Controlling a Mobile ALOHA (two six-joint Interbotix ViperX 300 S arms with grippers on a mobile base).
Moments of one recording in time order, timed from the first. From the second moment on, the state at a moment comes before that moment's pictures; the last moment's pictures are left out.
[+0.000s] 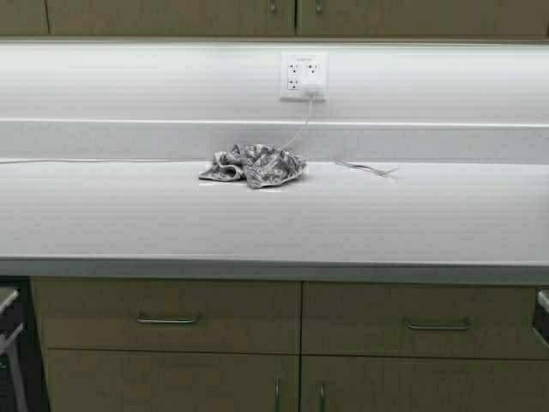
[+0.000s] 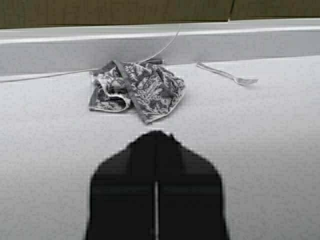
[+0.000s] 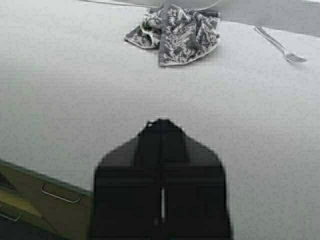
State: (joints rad) left arm -0.37 -0.32 0.67 -0.20 -0.14 0.11; right arm 0.47 -0.44 0.70 -0.48 0.11 0.54
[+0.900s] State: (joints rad) left arm -0.37 -0.30 0.67 -0.20 -0.14 0.10; right arm 0.47 -0.44 0.70 -0.48 0.11 0.54
